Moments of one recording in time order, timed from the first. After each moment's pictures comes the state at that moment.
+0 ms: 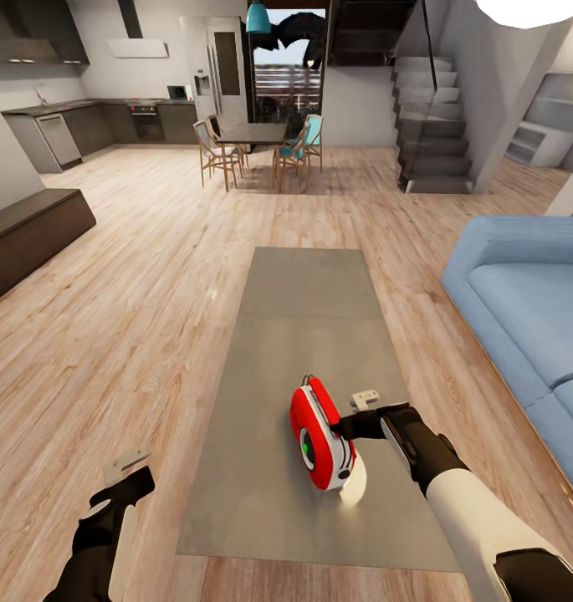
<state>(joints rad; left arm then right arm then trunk) -0.28 -0.17 0.40 -1.32 0.00 0.48 0.22 -0.81 -0.01 0.10 -0.64 0.11 0.60 0.43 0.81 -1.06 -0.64</state>
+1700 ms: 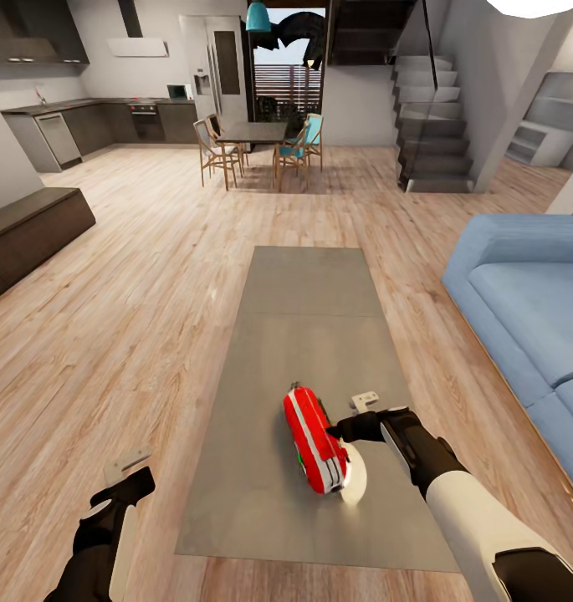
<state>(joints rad) -0.28 -0.17 0.40 -1.31 0.00 0.48 0.23 -0.81 -0.01 0.11 -0.60 0.12 0.53 0.42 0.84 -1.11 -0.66</state>
